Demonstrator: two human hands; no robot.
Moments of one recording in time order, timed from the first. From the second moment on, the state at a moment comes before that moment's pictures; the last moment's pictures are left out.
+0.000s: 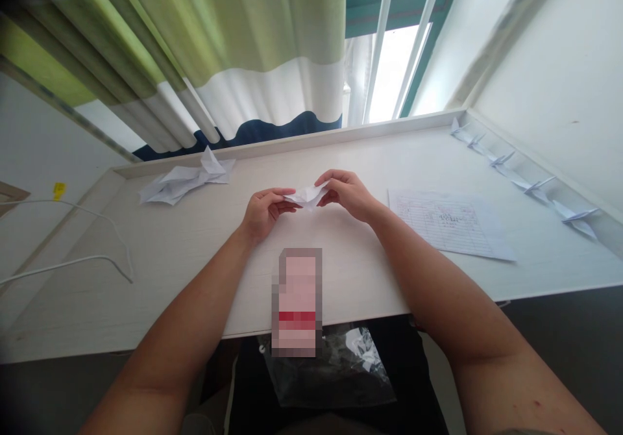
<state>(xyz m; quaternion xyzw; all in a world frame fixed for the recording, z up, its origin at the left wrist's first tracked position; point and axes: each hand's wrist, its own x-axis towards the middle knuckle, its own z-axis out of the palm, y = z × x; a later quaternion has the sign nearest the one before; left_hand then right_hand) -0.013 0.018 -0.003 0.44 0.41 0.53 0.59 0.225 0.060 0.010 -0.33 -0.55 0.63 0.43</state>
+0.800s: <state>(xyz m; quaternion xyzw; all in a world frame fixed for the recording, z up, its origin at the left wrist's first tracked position) -0.008 0.017 -0.009 0.78 0.41 0.46 0.10 0.225 0.052 0.015 -0.33 -0.89 0.13 0.29</state>
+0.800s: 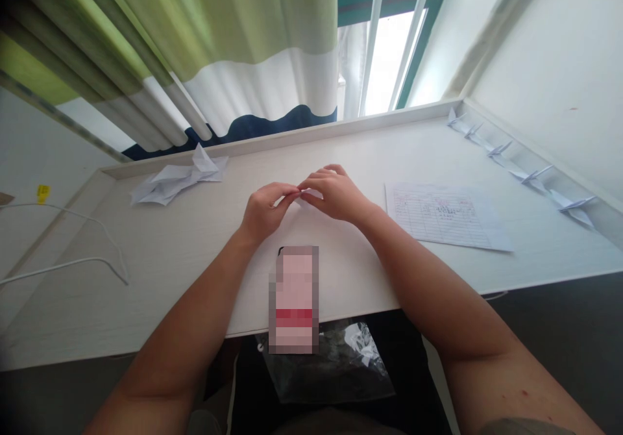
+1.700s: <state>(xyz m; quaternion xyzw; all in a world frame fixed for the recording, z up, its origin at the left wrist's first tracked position) -0.021 0.015 0.007 0.75 0.40 0.52 0.05 0.232 0.060 0.018 -0.31 -0.88 0.01 0.35</state>
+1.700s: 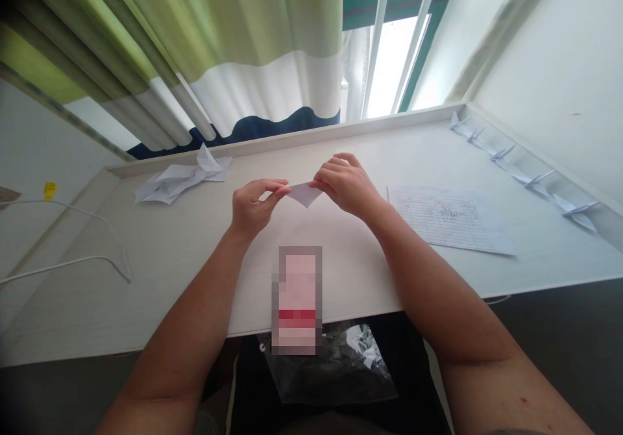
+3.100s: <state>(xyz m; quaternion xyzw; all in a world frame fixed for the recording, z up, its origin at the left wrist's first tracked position) -0.015 0.048 -0.033 0.60 0.40 0.55 0.42 0.217 0.067 -0.011 -0.38 -0.60 0.55 0.44</state>
